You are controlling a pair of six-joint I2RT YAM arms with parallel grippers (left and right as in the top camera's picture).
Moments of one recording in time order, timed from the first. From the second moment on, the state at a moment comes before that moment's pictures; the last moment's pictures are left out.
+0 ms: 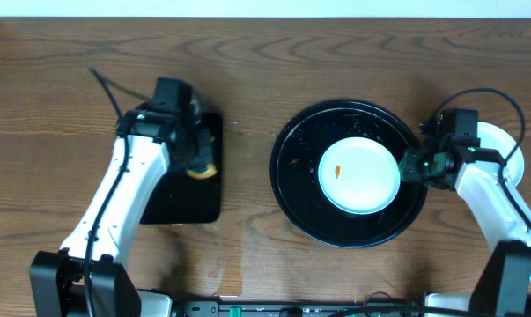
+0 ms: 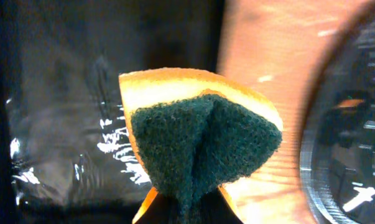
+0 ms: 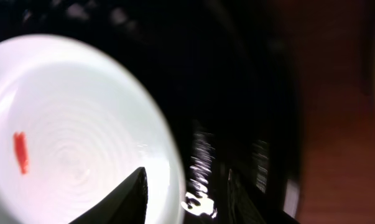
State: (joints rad) left arm -0.19 1.54 1.22 -0.98 0.10 -0.31; right arm -0.10 1.56 0.88 -0.59 -0.17 0.11
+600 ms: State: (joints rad) left arm -0.62 1.63 1.26 -0.57 0.24 -0.52; right arm -0.13 1.71 0.88 -0.55 -0.32 0.00
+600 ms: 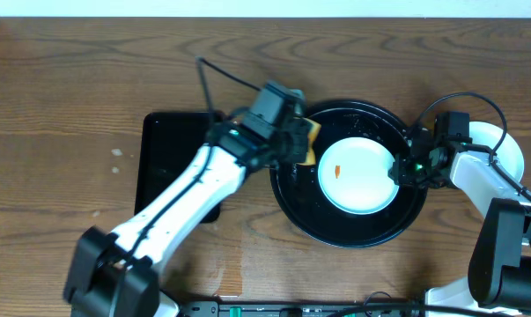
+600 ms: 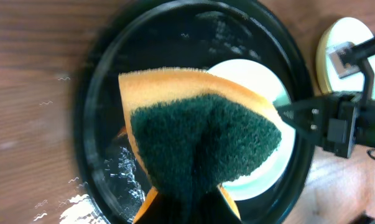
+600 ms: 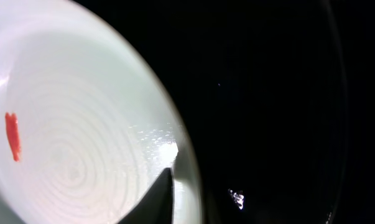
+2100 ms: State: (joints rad) left arm -0.80 2.14 1.40 -0.31 0.36 -0.69; right arm -0.03 1.70 0.91 -0.61 -0.14 0.04
